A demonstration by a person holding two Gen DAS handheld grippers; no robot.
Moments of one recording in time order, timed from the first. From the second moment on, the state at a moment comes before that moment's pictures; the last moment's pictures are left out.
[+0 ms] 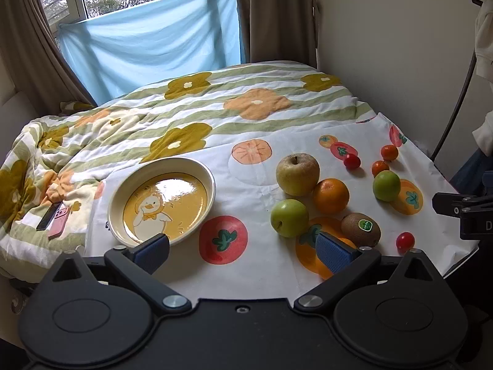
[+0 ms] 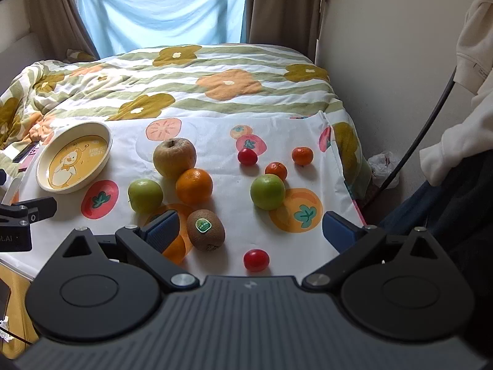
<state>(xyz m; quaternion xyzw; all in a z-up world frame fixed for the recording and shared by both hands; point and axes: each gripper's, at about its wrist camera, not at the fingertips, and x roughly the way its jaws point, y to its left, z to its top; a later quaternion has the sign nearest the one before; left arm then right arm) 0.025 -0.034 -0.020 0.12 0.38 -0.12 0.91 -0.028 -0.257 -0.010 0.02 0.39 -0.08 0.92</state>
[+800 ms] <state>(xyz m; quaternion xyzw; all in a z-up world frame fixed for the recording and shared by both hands) 0.019 -0.149 -0.143 0.12 0.41 -0.09 0.90 0.045 -0.331 -0.122 -0.01 0.40 0.03 0.92</state>
